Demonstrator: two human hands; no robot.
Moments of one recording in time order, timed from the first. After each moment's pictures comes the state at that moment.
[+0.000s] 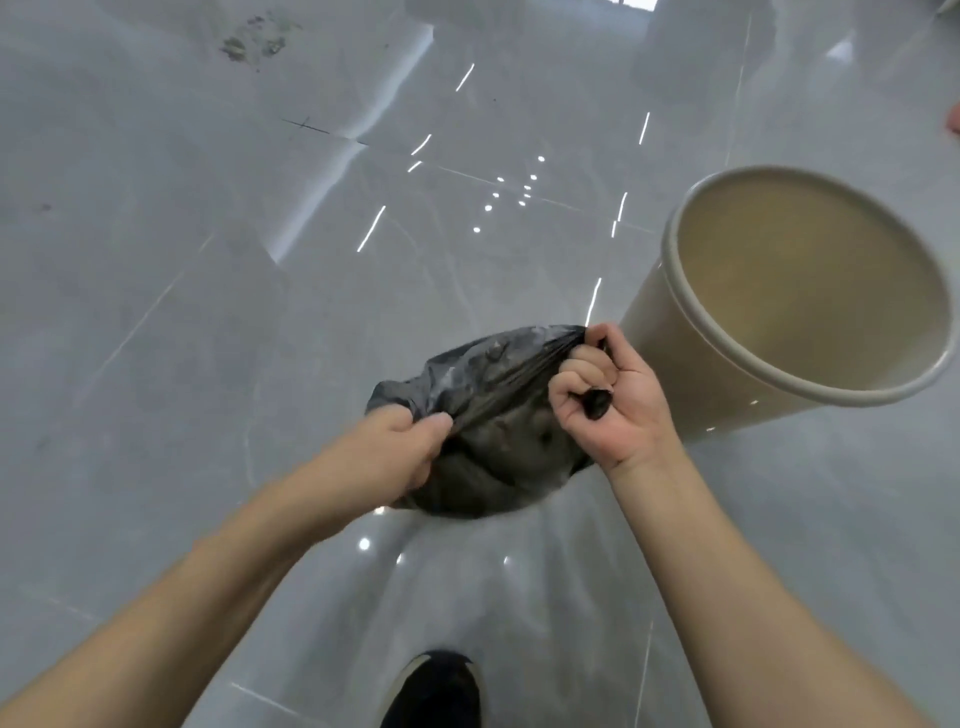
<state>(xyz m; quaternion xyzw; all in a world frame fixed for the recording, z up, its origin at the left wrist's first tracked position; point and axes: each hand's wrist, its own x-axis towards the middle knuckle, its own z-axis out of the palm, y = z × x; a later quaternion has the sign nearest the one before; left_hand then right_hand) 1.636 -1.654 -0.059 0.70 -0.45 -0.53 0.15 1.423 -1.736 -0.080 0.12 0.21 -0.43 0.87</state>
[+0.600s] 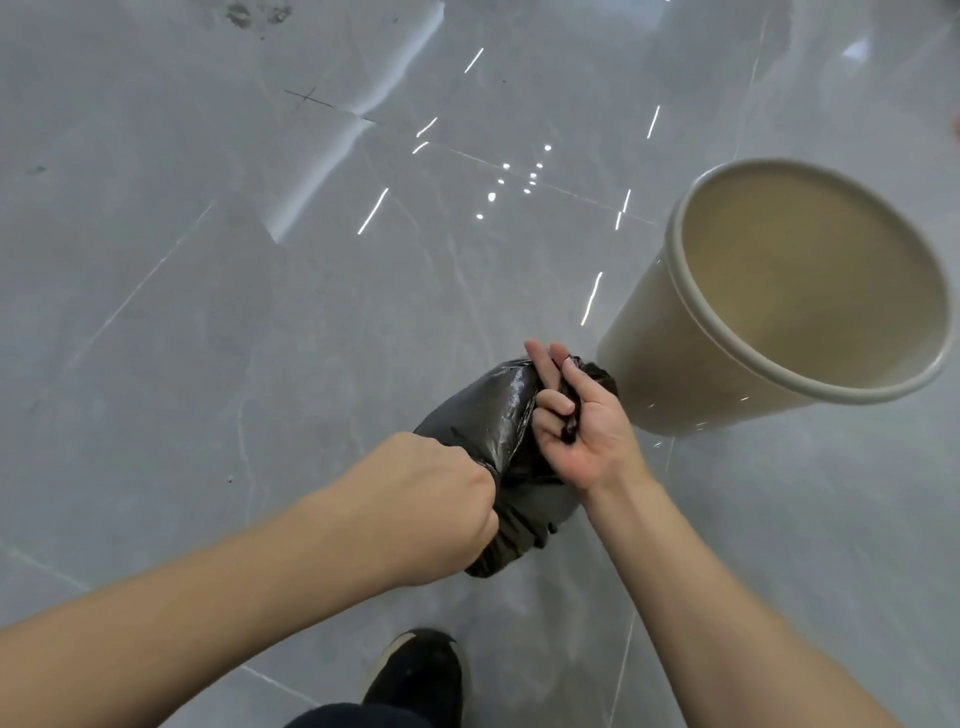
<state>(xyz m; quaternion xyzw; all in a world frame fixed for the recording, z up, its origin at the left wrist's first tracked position) 1.591 -1.625 -0.014 0.46 -0.88 -0.06 -0.15 1.434 -1.706 -0.102 0.03 0.37 -0.45 0.81</state>
